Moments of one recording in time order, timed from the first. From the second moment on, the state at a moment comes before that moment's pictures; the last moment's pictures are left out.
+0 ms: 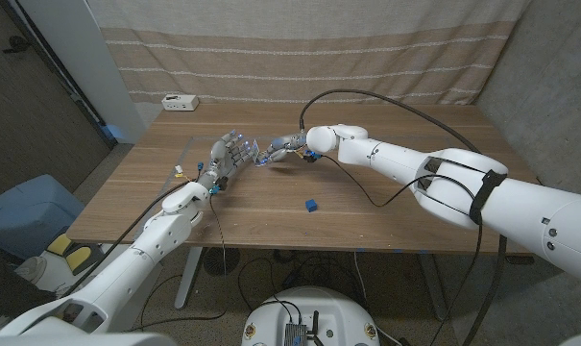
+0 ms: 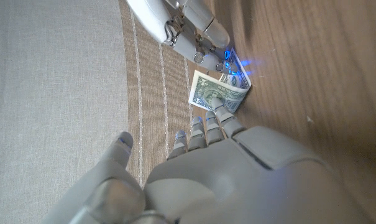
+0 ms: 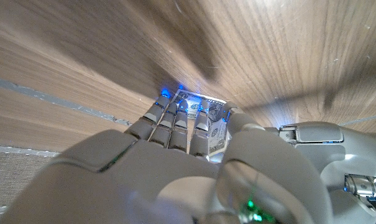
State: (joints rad) left arm 0.89 0.54 0.34 -1.37 -0.83 -0.12 -0.14; left_hand 0.05 0.07 0.53 0.04 0.18 -0.08 0.02 0.22 0.19 0.07 0.15 0.21 0.19 0.07 0.14 0.18 0.17 0.13 0.10 0.28 0.20; right arm -0.07 -0.13 -1.20 -0.75 -0.34 0.16 0.36; right_hand 0.54 0.19 0.51 -0.04 0.20 0.41 -0.01 0.19 0.18 0.32 0.06 0.21 0.20 0.19 -0.02 0.27 0.24 0.28 -0.01 0.33 0.17
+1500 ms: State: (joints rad) left arm 0.85 0.59 0.40 -1.43 -0.77 0.02 -0.09; left_hand 0.04 0.06 0.50 0.06 0.19 -0.17 -0.04 0.18 0.19 -0.04 0.15 0.18 0.19 -0.04 0.15 0.17 0.17 0.04 0.11 0.24 0.20; right arm -0.13 -0.24 -1.12 -0.96 -0.32 0.11 0.34; right_hand 0.54 0.19 0.51 -0.03 0.20 0.42 -0.01 0.19 0.18 0.33 0.07 0.21 0.20 0.21 -0.02 0.27 0.24 0.32 0.00 0.32 0.17
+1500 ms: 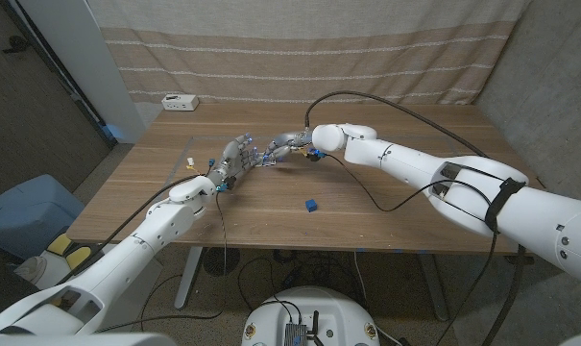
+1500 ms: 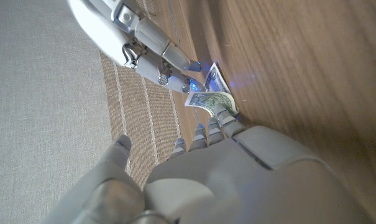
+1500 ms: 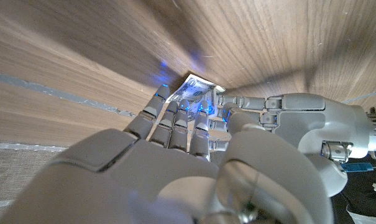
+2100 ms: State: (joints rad) left arm 0.84 0.60 0.41 -1.45 -0.77 0.05 -0.08; left_hand 0.04 0.06 0.50 0.06 0.19 -0.17 -0.04 0.18 0.19 -0.04 0.15 0.18 0.19 -0.04 0.15 0.17 0.17 0.04 0.11 0.24 0.20; right arm -0.16 -0.31 -1.07 -1.07 -0.34 0.05 0.29; right_hand 0.54 0.19 0.51 -0.03 0.20 0.42 -0.01 0.19 0.18 0.33 0.07 0.21 0.20 0.21 -0.02 0.27 0.24 0.32 0.00 0.32 0.17
